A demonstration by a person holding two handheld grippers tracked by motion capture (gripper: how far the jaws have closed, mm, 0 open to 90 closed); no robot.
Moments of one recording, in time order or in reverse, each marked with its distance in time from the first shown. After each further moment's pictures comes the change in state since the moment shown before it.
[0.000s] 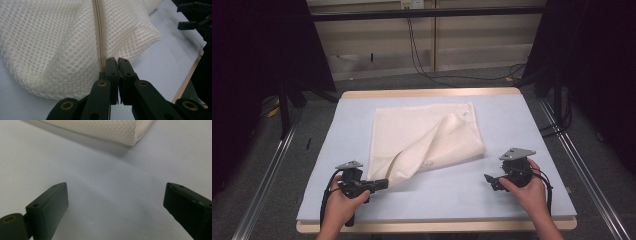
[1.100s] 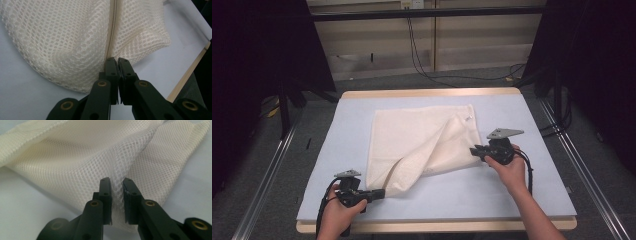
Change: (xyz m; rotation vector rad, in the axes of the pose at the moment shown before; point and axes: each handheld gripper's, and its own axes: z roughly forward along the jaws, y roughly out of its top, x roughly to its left) left arm 0.002 -0.020 -0.004 0.061 0.030 -0.041; right arm -0.009 0.050 0.034 -0.183 0.209 0.065
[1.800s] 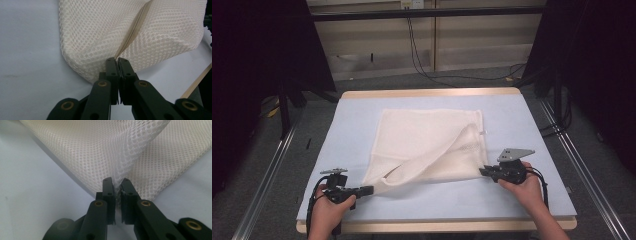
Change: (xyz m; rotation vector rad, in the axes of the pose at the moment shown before) left arm 0.020 0.001 -0.020 -0.041 0.048 -0.100; right arm 0.007 -0.050 -0.025 0.053 0.085 -0.090
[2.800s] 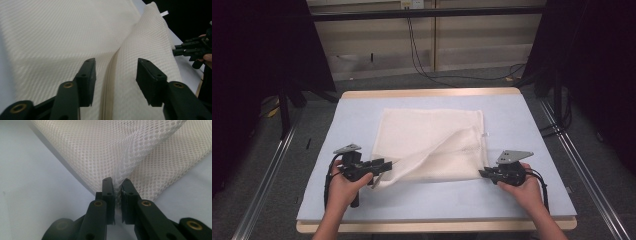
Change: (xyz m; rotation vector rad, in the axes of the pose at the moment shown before) left arm -0.027 0.063 0.037 -0.153 -0.110 0.167; right arm 0.004 -0.002 0.001 0.017 -0.010 -0.032
